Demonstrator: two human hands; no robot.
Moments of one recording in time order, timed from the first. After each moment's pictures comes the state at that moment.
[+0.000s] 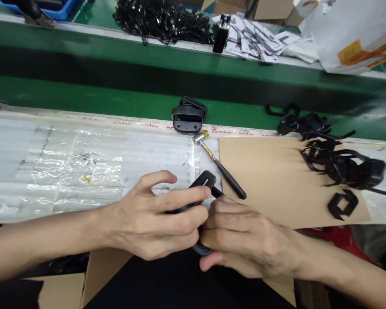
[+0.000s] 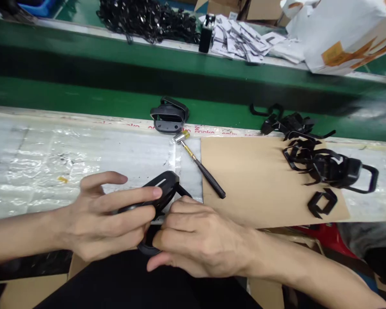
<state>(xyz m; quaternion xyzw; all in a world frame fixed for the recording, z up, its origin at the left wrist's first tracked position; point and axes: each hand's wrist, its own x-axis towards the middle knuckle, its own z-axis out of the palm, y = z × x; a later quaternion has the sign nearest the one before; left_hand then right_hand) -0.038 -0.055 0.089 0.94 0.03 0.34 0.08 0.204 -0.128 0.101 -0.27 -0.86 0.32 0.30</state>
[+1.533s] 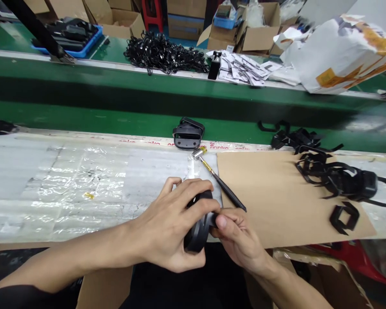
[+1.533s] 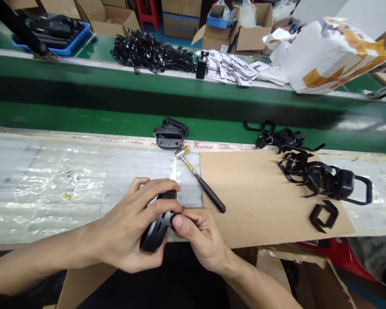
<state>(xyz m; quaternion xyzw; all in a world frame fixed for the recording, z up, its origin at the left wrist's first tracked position) -0.009 -0.065 0.084 0.91 0.19 0.23 0.28 0.183 -0.150 0.046 -0.39 -0.38 0.67 0.50</state>
